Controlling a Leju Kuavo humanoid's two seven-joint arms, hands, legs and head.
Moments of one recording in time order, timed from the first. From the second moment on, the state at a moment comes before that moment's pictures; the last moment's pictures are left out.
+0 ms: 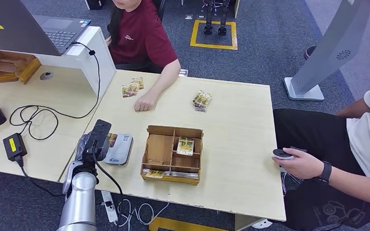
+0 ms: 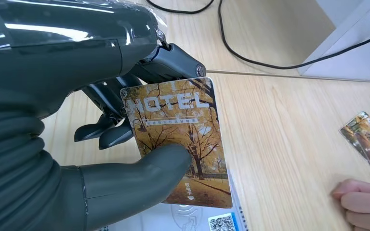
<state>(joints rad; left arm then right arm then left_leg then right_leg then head) -0.28 -0.34 0.41 -1.35 -1.02 -0.08 0.07 -0.10 0.08 -1.11 -0.27 1.57 -0.19 0.07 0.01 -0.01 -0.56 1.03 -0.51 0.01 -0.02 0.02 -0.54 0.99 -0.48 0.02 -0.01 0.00</state>
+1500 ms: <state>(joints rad) -0.31 -0.32 0.41 -1.24 -1.28 0.02 0.10 -0.10 0.08 -1.11 -0.27 1.57 -0.19 0.05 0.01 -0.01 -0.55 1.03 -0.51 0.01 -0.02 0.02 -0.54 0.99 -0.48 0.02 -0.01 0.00</state>
